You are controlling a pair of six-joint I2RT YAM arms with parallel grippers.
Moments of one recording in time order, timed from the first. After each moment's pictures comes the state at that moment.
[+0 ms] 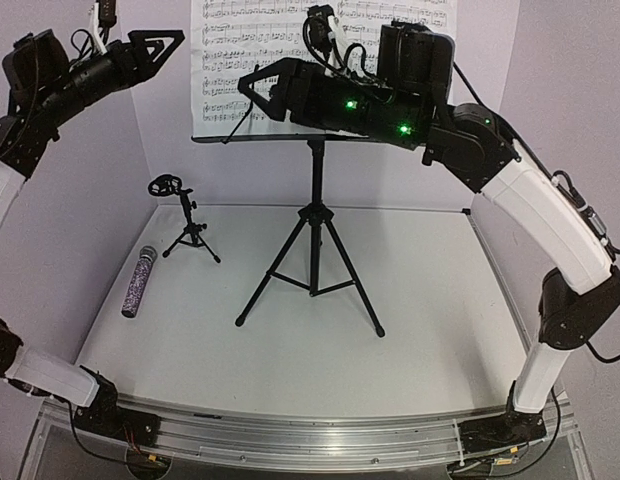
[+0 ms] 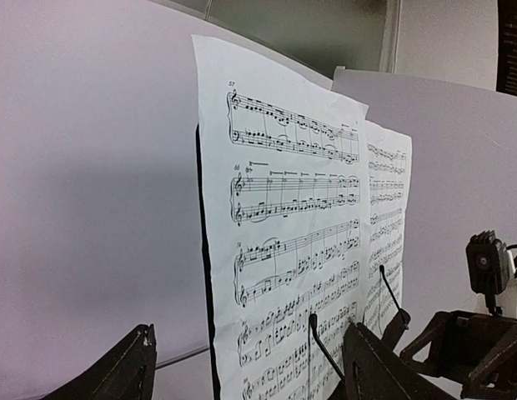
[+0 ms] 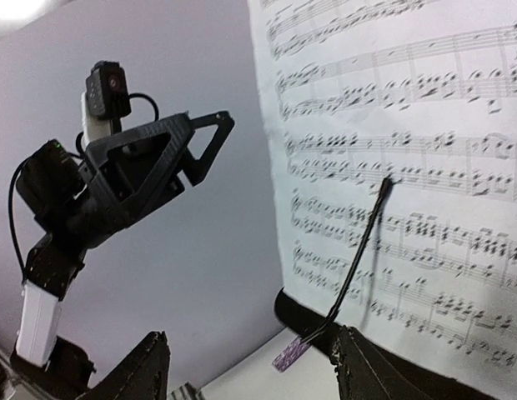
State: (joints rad) left arm -0.42 1.31 1.89 -0.33 0.36 -0.29; right arm 1.12 1.84 2.34 -0.45 0.09 0.40
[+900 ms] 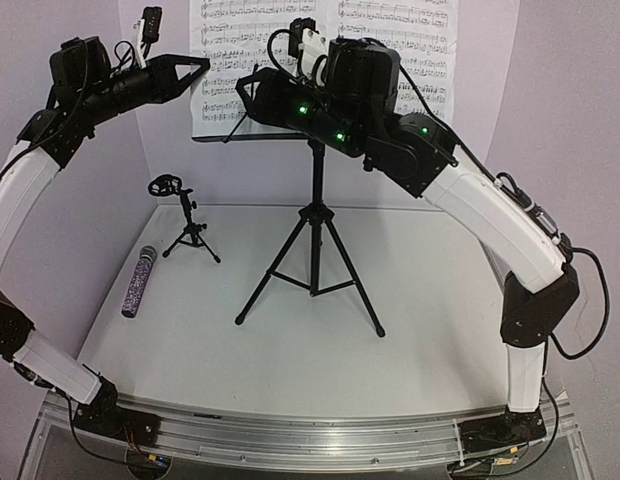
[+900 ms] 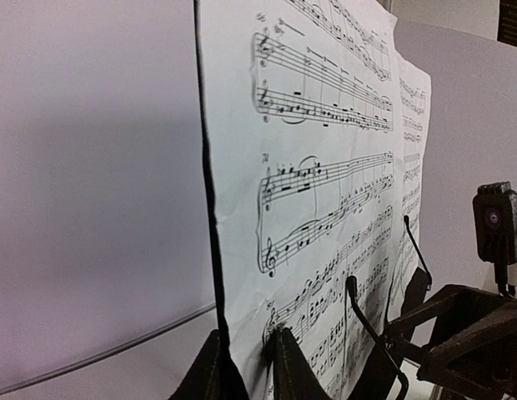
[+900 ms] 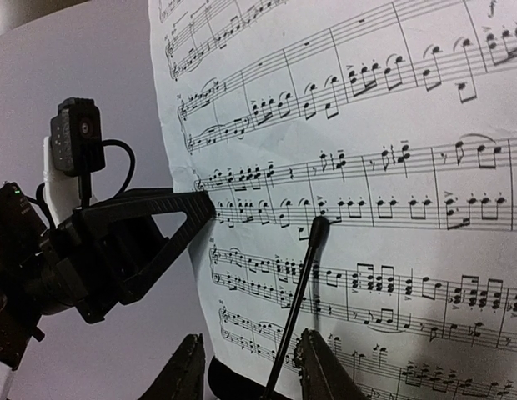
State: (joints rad) left arm -0.42 1.42 1.88 -0.33 0.45 -0.23; right arm 1.12 2.05 2.51 -0.37 0.32 0.39
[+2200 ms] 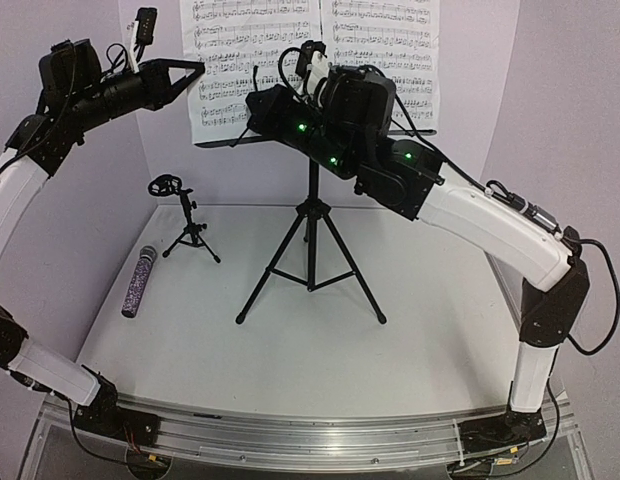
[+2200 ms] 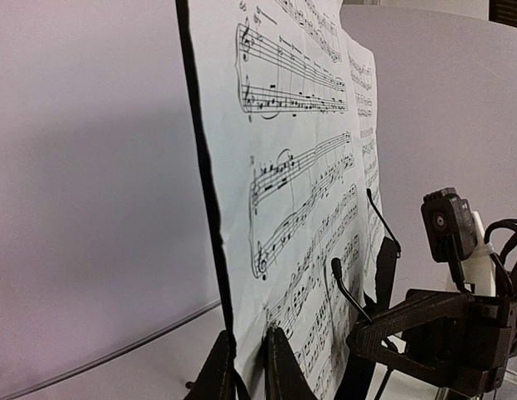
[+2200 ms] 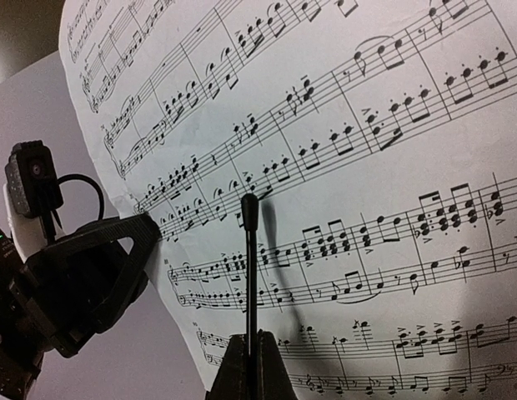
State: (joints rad) left arm -0.44 1.36 1.84 -0.37 0.43 -0.16; right arm 1.11 1.95 2.20 -0.09 0.35 0.54
